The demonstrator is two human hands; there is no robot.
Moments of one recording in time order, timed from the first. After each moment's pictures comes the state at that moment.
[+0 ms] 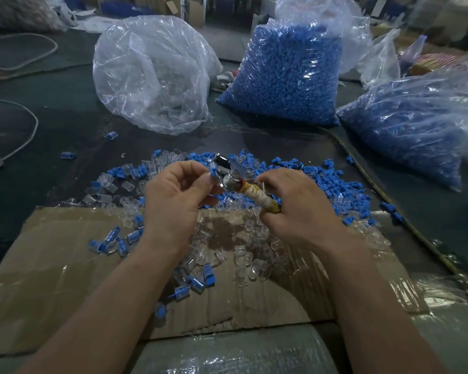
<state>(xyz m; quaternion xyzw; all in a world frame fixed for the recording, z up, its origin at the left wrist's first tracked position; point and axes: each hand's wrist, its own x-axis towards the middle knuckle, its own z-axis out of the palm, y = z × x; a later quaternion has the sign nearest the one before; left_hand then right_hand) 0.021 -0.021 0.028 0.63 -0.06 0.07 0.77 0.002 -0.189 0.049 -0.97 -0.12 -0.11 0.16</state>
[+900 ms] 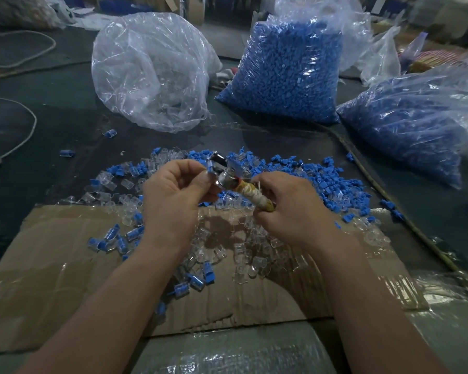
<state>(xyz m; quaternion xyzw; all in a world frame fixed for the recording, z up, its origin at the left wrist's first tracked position) 0.015 -0.024 0.032 0.64 -0.04 0.09 0.76 0.003 -0.183 0.045 -0.97 -0.10 -0.09 0.20</state>
